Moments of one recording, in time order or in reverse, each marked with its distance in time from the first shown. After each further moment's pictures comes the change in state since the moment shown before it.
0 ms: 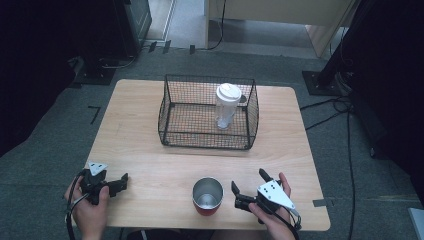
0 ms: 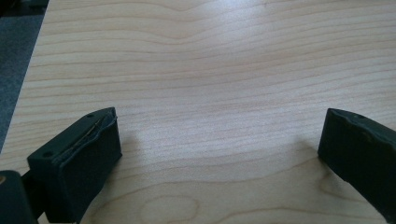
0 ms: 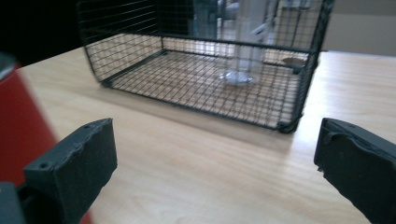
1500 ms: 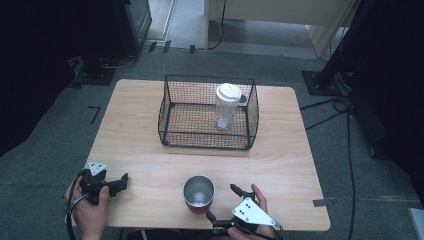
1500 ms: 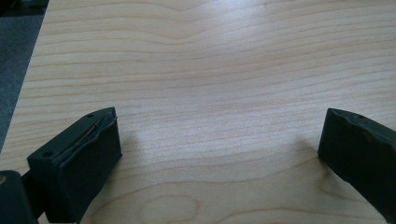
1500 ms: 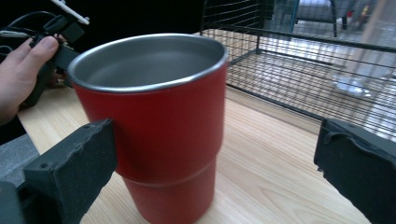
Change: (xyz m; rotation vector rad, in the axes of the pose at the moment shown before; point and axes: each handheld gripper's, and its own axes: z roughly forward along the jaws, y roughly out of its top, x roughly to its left) left arm 0.000 0.000 0.000 -0.001 0.000 -0.001; right arm 0.067 -0.002 -0.012 0.016 0.277 -0.078
